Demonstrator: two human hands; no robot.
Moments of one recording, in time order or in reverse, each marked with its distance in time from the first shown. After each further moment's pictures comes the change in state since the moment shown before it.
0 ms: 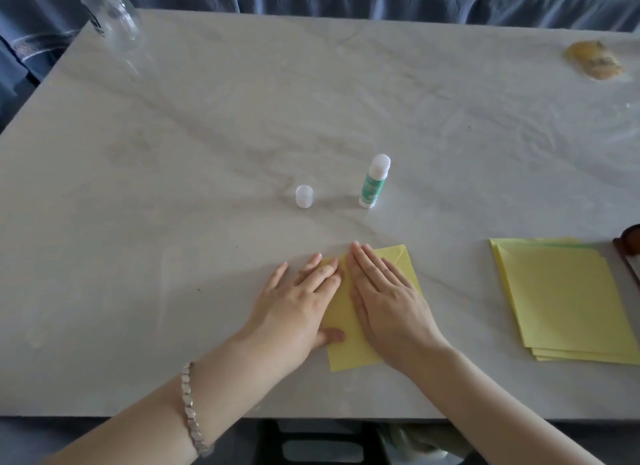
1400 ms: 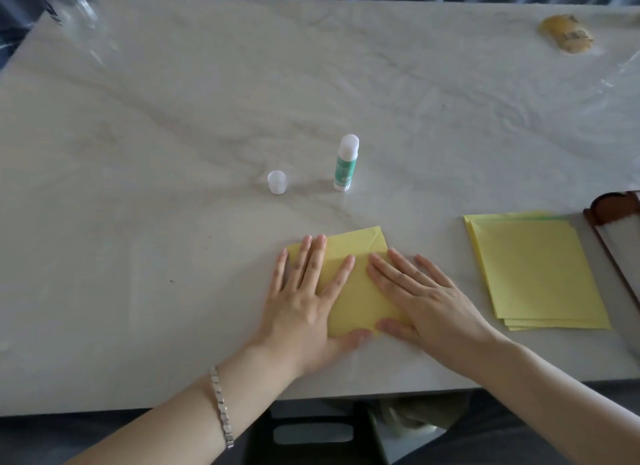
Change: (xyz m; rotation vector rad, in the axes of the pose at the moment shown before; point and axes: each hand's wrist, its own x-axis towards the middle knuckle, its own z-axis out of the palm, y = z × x) left_hand 0.020 0.027 0.057 -0.057 0.467 0.057; right_hand -0.046 0.065 -0.032 -0.117 -0.231 -0.160
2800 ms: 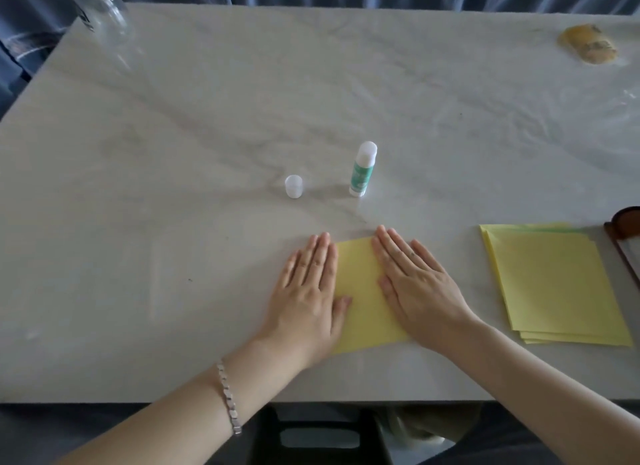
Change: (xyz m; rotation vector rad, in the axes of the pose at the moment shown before) left_hand 0.005 -0.007 0.001 0.053 0.171 -0.052; right_hand 0.040 -0.016 0.000 0.030 0.041 0.187
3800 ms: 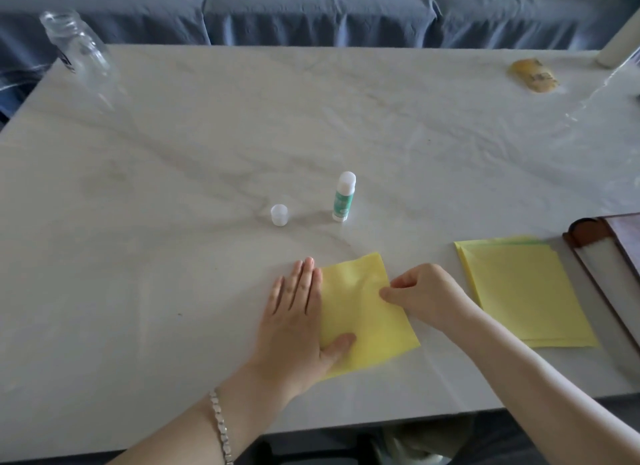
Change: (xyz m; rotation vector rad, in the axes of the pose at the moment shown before) left_hand 0.000 -0.006 -0.010 -0.053 -0.271 -0.092; right_hand 0.008 0.001 -0.050 0.705 -0.227 0.727
